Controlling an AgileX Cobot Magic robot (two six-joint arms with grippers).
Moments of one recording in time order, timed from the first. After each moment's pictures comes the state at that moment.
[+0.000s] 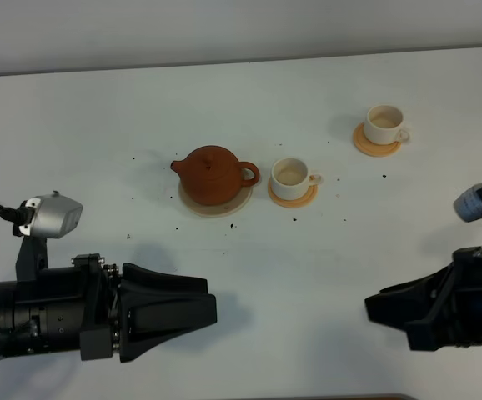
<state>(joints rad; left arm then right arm) -0.20 1.23 -0.32 -1.69 1.06 1.54 0.49 1.03 -0.48 1.06 0.67 -0.86</state>
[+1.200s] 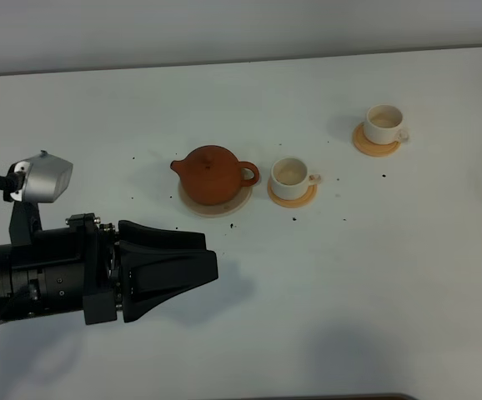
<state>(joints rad) -0.20 1.23 -0.41 -1.70 1.01 1.56 0.49 0.21 -0.49 0.09 1.08 -0.16</state>
